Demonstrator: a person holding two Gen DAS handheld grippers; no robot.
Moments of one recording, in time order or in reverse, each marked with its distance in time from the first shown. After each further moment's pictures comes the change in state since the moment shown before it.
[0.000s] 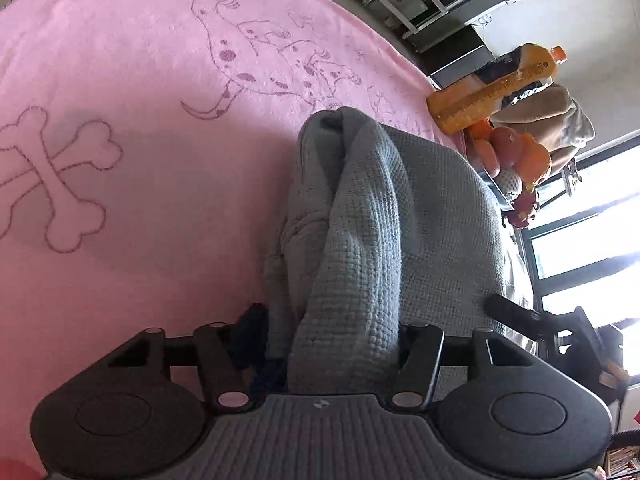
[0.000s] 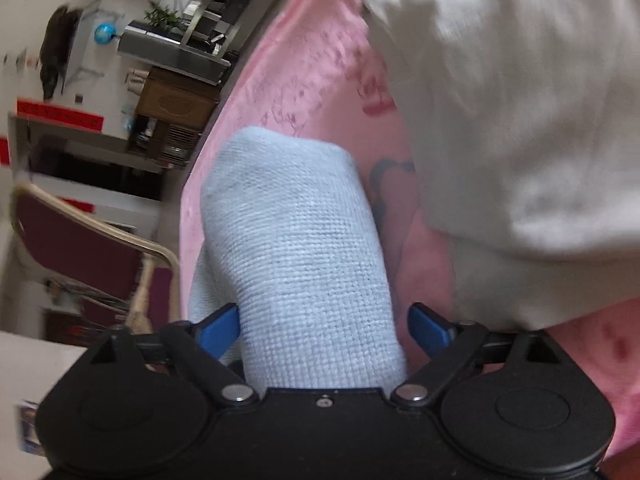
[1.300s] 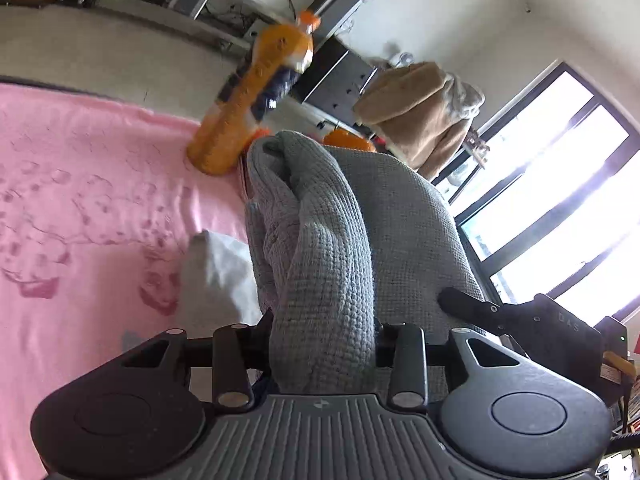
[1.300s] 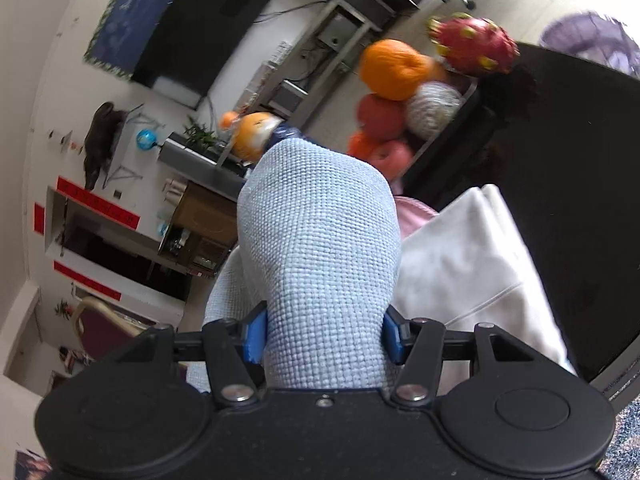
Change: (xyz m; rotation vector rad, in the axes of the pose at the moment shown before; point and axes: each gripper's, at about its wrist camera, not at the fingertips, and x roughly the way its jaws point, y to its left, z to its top) left arm 0.054 -0.269 0.011 0.290 -0.112 -0.145; right arm -0.227 -0.027 0.108 -0.012 -0.336 0.049
